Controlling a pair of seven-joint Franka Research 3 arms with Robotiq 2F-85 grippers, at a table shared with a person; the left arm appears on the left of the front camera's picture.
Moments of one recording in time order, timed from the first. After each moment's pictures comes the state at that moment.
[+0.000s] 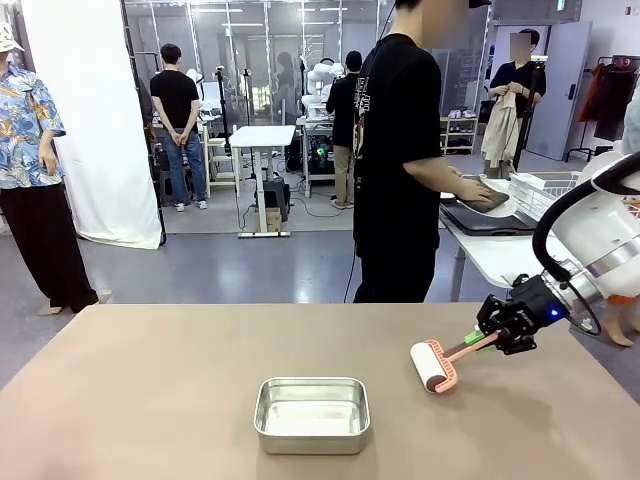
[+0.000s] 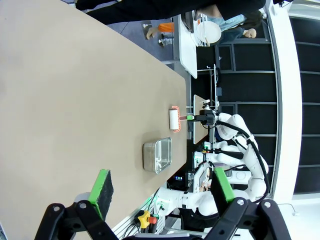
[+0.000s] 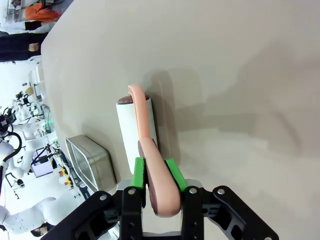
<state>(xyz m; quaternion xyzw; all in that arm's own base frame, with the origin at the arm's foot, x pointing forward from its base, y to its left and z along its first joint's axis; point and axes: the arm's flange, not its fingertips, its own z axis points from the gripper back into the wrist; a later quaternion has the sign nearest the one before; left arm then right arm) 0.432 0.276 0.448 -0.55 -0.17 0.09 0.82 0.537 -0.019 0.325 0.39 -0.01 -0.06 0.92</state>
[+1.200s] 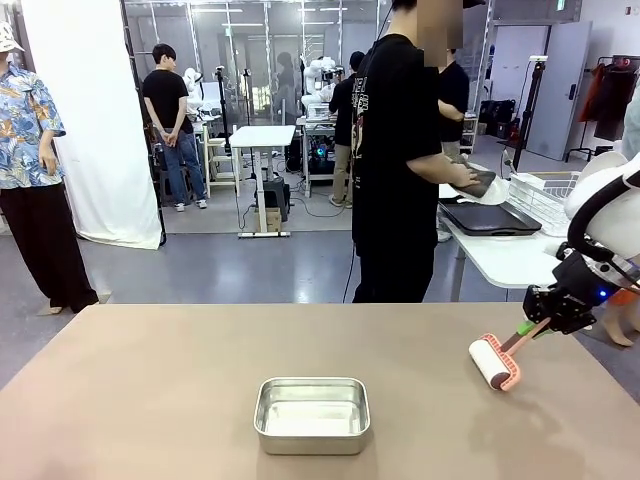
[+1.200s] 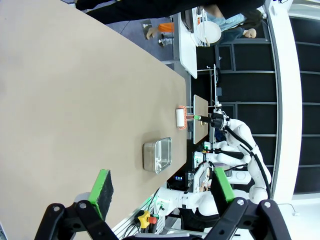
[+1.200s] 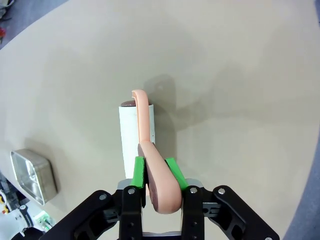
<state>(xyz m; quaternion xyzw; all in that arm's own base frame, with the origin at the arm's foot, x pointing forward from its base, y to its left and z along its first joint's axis) 0.432 0.276 0.448 -0.55 -0.17 0.09 0.82 0.513 -0.061 0.384 0.21 -0.11 -0.03 0.97</state>
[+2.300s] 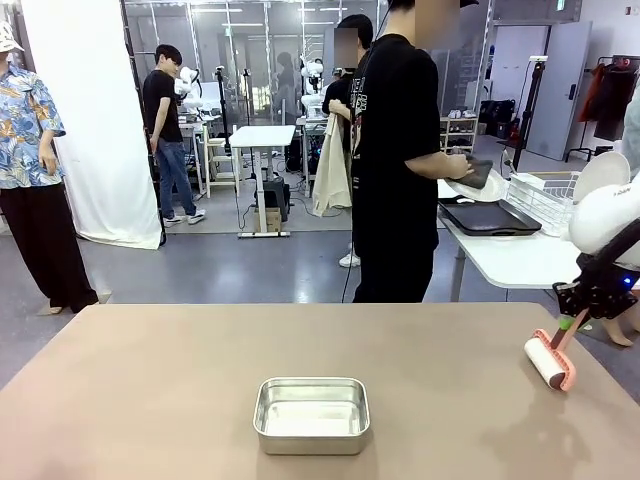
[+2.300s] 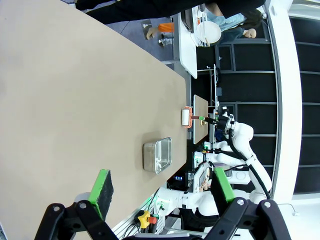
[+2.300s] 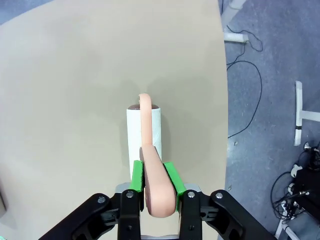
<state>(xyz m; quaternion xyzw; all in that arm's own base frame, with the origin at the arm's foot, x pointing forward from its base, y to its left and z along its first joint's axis) 0.432 0.276 0.448 -0.55 -0.17 0.09 0.82 0.496 -0.072 0.420 0.04 -0.15 -0.03 0.99</state>
